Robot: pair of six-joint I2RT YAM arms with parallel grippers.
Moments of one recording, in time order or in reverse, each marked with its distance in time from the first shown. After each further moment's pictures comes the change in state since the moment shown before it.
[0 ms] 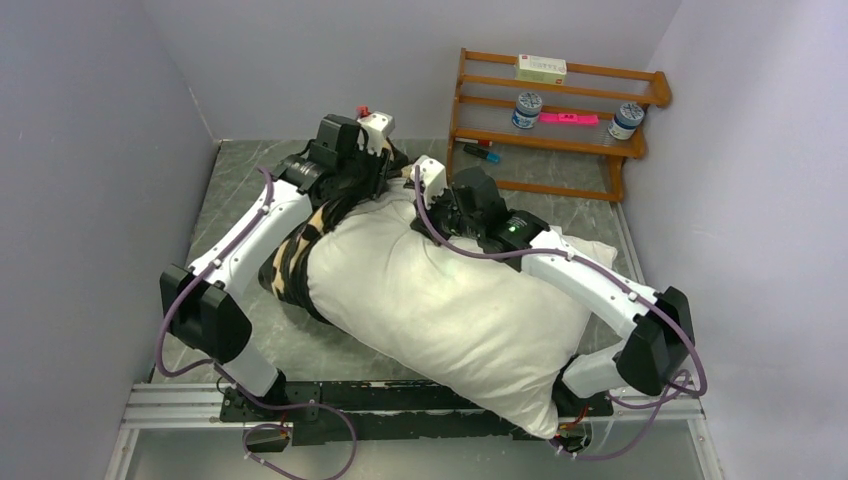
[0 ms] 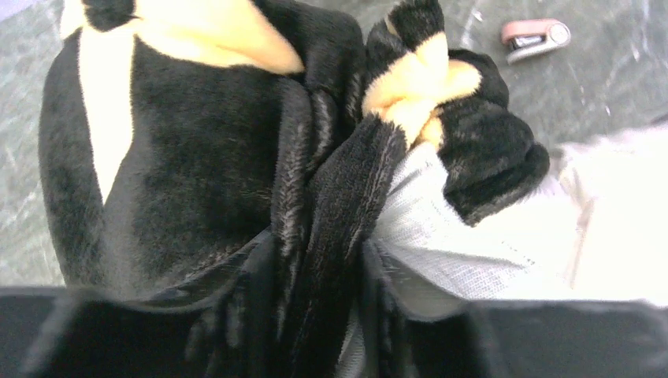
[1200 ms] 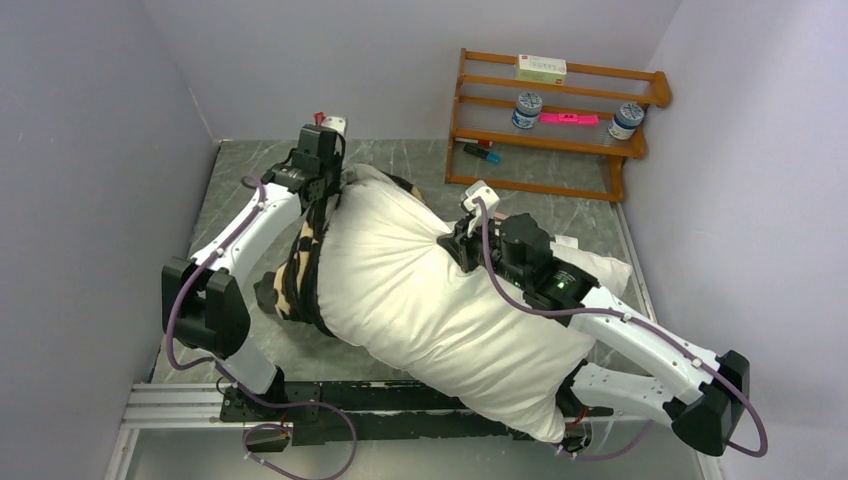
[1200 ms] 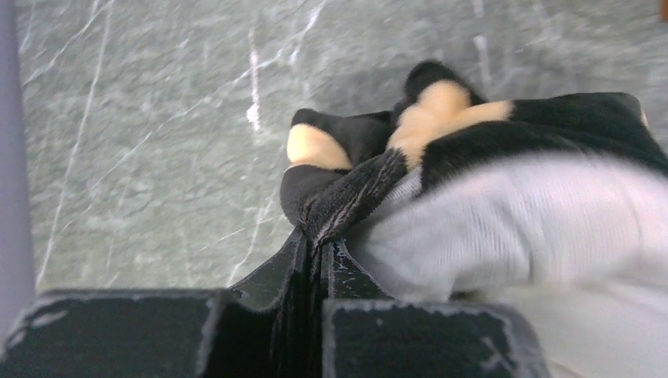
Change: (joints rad) left arm 0.125 0.011 -0.145 0.135 -0.370 -0.043; right arm 0.055 -0.413 -0.354 0.154 0.212 0.167
